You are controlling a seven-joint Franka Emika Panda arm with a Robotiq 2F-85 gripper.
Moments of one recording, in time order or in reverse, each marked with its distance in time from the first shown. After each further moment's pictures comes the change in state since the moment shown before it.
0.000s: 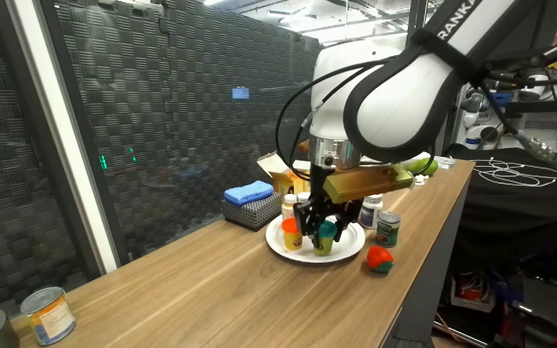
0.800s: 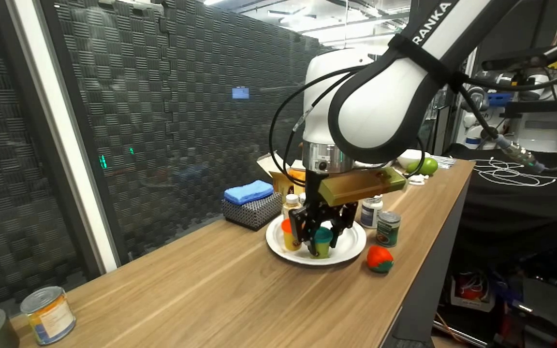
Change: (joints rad) arm 0.018 0.040 -0.006 0.041 0.069 -0.034 -0.089
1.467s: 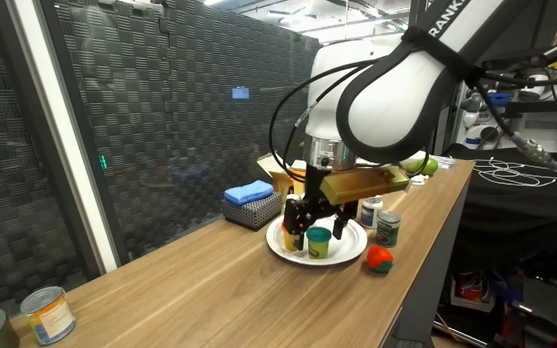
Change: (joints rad) arm 0.034 -0.042 -0.020 -0.046 0.000 0.070 0.013
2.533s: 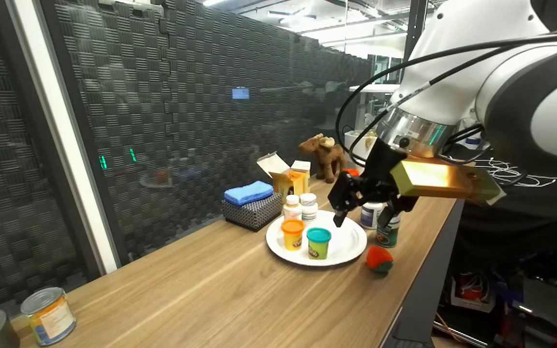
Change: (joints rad) arm -0.041 -0.356 -0.022 -0.412 -0.196 0.302 0.345
